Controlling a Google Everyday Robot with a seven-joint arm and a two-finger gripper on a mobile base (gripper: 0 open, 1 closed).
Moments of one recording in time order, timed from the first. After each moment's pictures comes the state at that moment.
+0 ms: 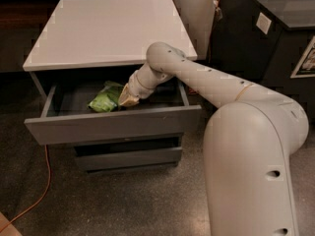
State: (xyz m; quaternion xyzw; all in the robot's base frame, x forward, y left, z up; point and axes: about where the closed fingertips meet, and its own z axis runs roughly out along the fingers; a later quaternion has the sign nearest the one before) arm 0.728 0.100 0.681 -0.72 0.60 0.16 0.30
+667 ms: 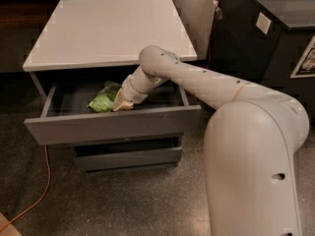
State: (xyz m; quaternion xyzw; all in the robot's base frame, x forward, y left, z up) arm 0.703 0.121 0.676 -0.74 0.59 0.17 0.28
